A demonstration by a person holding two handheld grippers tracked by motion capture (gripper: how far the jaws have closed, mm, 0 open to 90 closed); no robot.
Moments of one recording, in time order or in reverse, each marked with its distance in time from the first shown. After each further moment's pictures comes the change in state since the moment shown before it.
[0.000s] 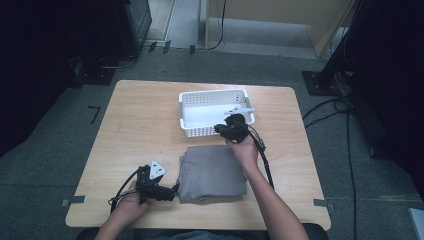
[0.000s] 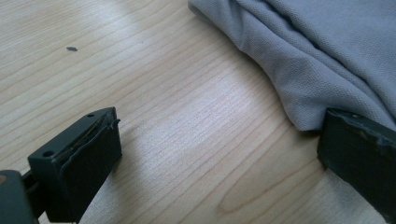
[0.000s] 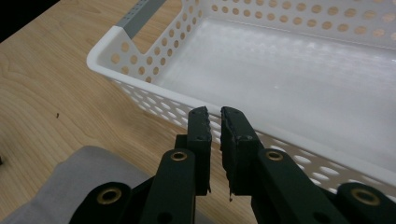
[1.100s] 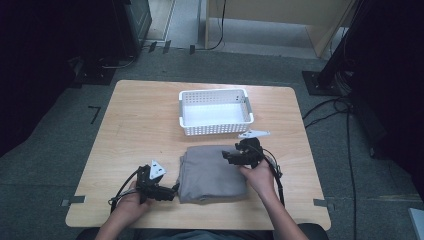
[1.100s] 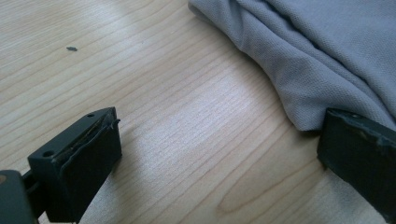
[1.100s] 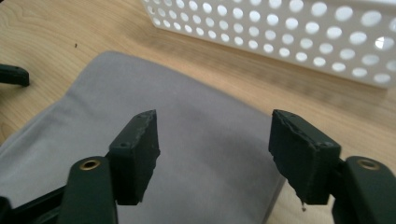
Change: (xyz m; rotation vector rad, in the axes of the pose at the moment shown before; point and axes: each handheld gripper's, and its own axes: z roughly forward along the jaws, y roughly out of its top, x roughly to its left) left arm 0.000 0.000 0.000 -0.001 0.000 -0.001; right arm 0.010 -0.067 -0.056 0.042 -0.020 0.003
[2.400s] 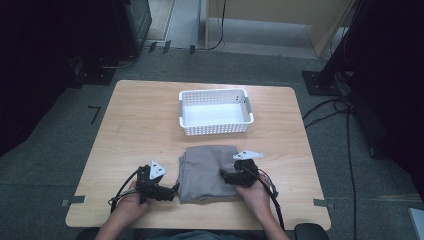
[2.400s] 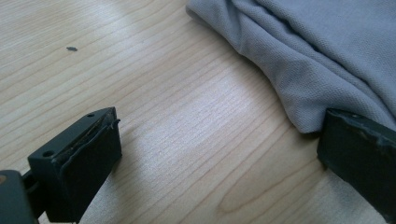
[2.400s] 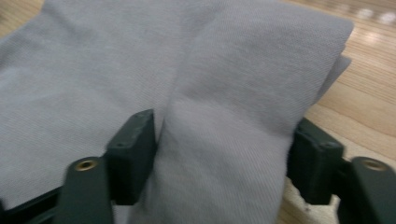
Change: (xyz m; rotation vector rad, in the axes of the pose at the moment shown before) left arm 0.000 0.000 0.000 0.002 0.000 0.003; right arm 0.023 -0.055 0.017 0.034 -0.060 -0.025
